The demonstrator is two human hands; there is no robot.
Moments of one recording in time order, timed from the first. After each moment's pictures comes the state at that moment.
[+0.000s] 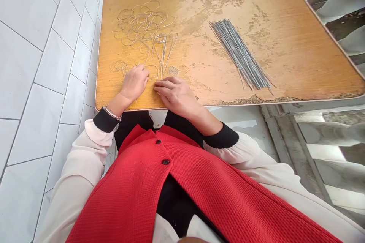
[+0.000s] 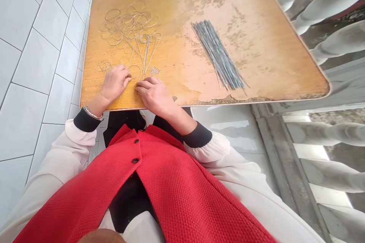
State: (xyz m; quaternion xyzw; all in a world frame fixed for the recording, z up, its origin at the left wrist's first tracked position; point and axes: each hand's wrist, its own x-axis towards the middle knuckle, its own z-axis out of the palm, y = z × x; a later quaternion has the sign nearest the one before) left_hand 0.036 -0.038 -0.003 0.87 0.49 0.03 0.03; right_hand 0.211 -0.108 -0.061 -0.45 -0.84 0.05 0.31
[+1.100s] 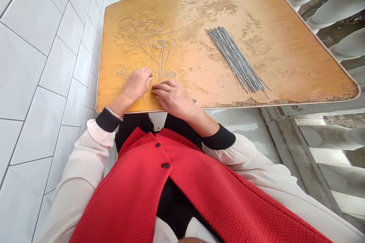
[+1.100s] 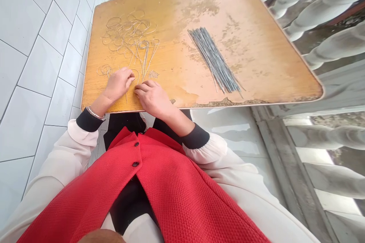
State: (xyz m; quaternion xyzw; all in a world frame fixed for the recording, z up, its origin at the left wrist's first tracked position) left_hand 0.043 -0.029 -0.009 0.87 0.48 0.07 0.06; right_hand 0.208 -0.107 -0.054 -0.45 -0.85 0.04 0.27
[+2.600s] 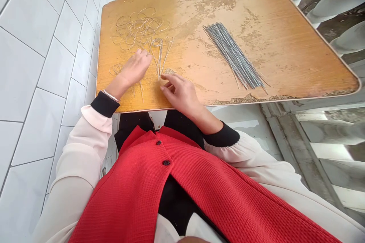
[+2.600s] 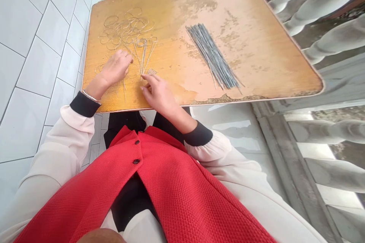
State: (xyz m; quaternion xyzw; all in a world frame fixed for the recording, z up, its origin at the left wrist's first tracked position) left_hand 0.053 0.014 0.015 0.91 0.40 -0.02 -0.02; right_hand 0.216 -0.103 -0.063 -0.56 -0.70 0.17 0.41
